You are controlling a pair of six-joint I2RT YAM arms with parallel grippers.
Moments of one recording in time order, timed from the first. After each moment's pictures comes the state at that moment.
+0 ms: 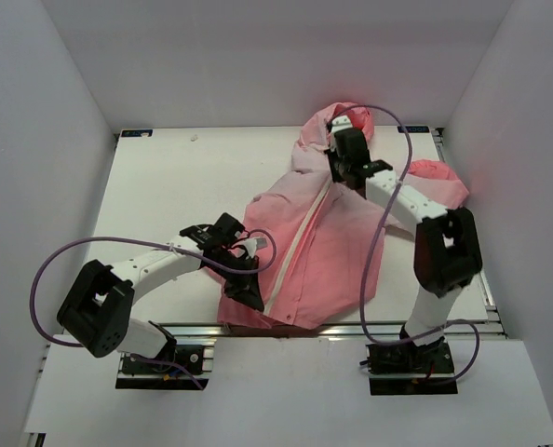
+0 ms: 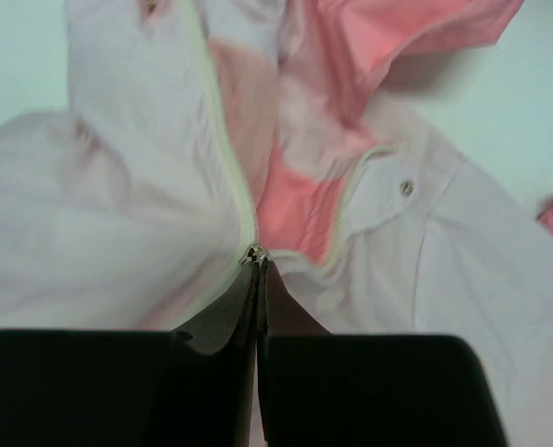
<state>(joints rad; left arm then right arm) -0.65 1.40 0.81 -0.71 0.76 -0.51 0.45 1.77 1.38 -0.24 0.23 -0.04</state>
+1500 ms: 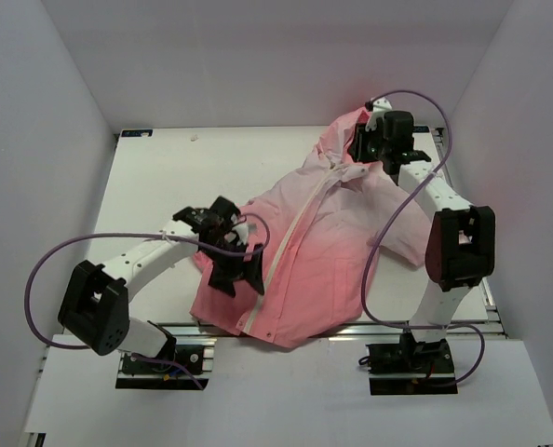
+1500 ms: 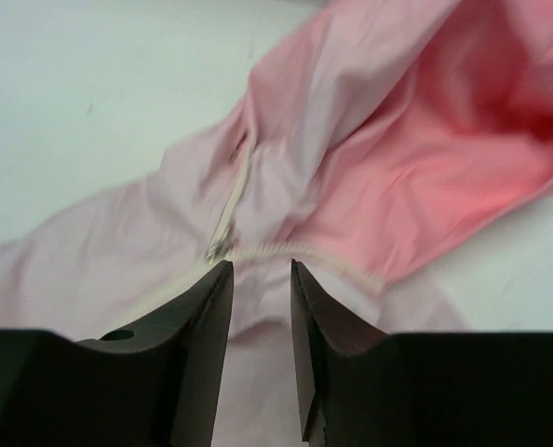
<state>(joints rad) -0.59 1.41 0.94 -0.97 0.56 -0.43 0.17 1.85 1.52 -0.10 -0.23 0.00</state>
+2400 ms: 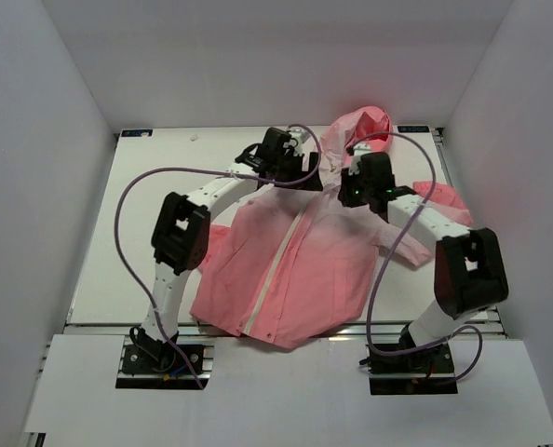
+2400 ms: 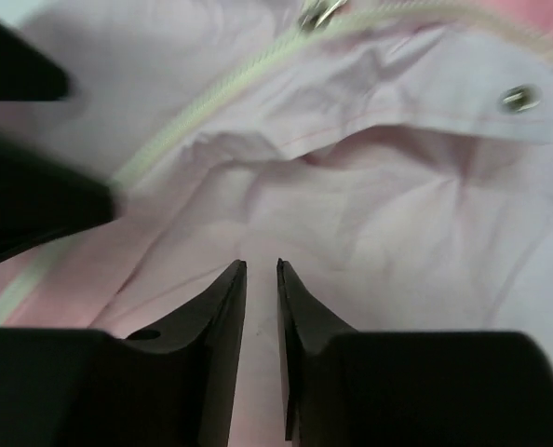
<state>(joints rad) -0.58 2.16 1.83 -0.36 0.33 -0.36 0.33 1.64 1.07 -0.14 -0.11 0.08</state>
